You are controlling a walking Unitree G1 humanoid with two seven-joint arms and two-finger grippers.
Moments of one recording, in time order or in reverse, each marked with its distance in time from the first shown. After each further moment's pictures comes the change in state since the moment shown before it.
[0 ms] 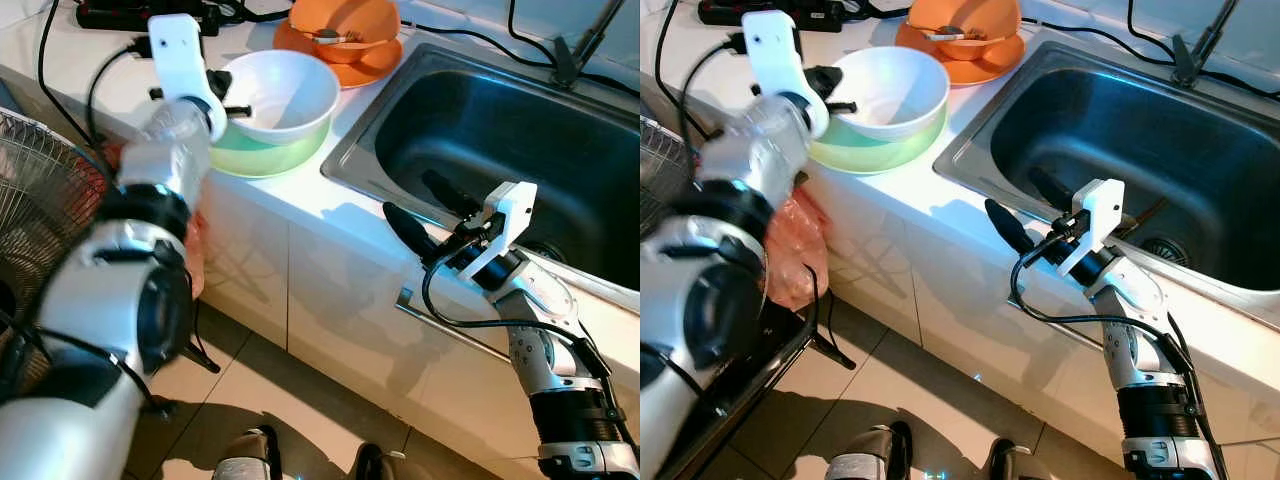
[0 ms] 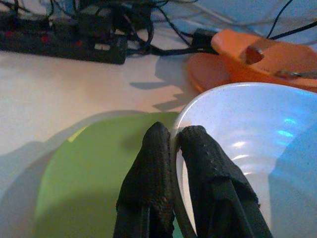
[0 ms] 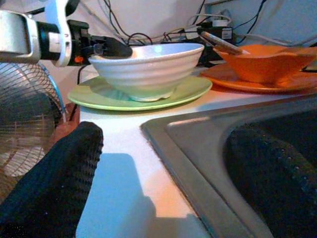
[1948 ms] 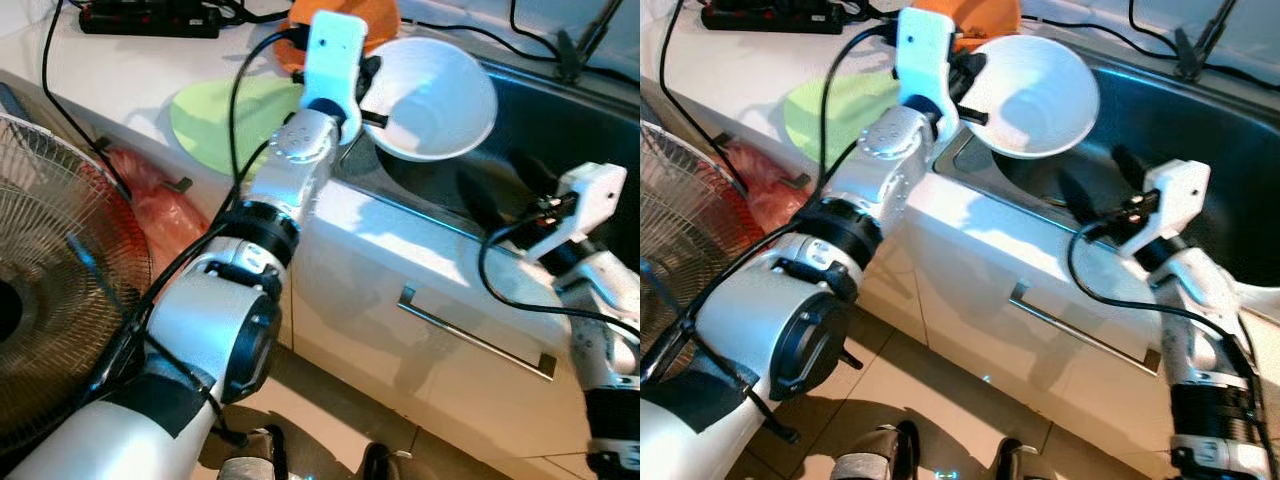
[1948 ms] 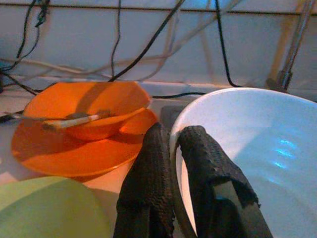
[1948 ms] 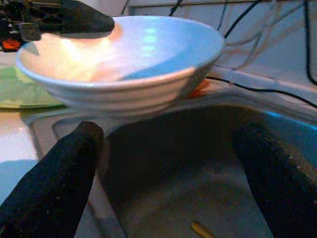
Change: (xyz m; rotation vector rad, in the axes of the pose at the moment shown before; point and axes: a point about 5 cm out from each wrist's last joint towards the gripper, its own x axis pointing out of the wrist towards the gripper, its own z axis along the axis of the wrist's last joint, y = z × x) left arm -0.016 -0.147 -0.002 0.085 -0.172 -0.419; right arm -0.040 -0.050 0.033 -0.184 0.027 -0.281
